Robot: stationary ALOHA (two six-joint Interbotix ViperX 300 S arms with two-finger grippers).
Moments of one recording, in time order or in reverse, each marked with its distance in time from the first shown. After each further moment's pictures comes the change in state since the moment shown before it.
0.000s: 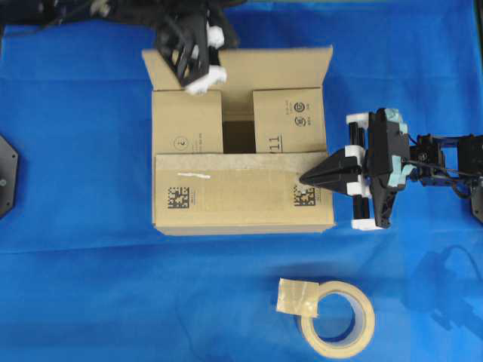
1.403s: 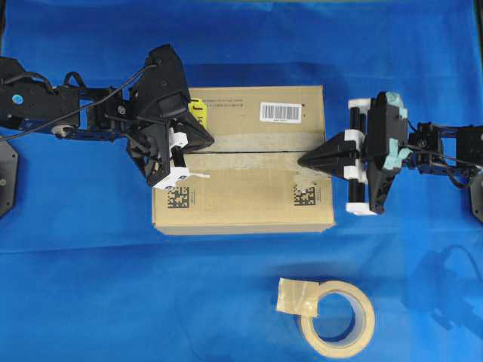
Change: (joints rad) left arm -0.206 -0.081 0.474 0.000 -0.560 -0.267; right arm -0.067 0.002 -0.003 0.000 -0.043 0.000
